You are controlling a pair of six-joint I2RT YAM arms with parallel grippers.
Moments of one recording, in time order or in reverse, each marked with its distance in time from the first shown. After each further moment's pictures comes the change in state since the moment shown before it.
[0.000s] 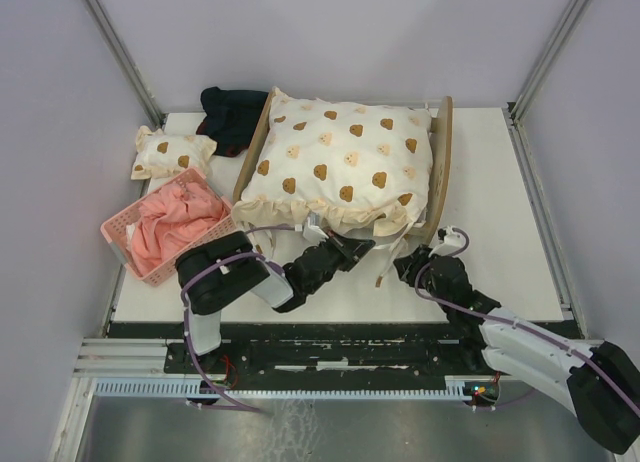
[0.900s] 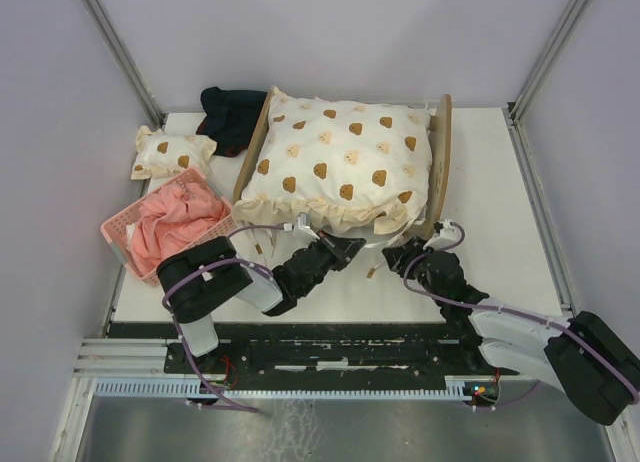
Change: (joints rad) left arm -0.001 -0.113 -0.074 -0.009 -0.050 0.105; right arm 0.011 0.225 0.014 0.333 -0.027 0.055
